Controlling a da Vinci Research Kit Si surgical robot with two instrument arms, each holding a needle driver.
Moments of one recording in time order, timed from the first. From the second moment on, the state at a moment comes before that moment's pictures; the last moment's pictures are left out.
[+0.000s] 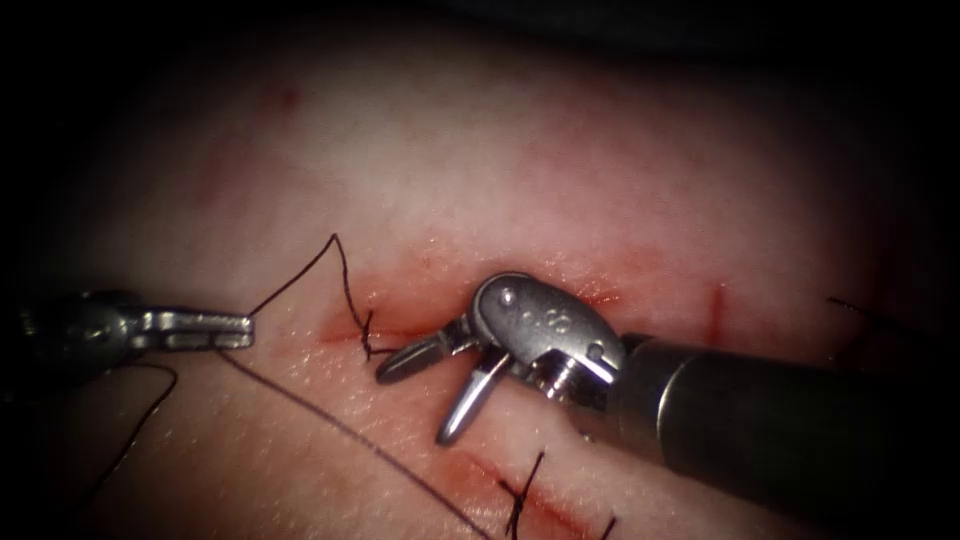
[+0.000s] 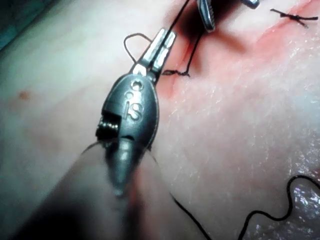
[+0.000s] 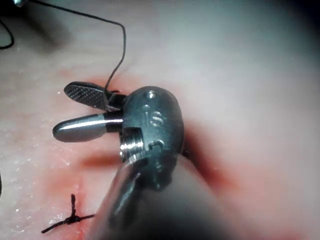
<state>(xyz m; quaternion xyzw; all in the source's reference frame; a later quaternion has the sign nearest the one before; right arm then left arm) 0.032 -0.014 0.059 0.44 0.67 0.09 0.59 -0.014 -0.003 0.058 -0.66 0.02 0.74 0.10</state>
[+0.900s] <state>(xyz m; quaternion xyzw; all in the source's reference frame) 0.039 -0.006 0.057 0.09 0.68 -0.09 0.72 -0.017 -0.002 0.060 -0.67 0.02 0.74 0.10</state>
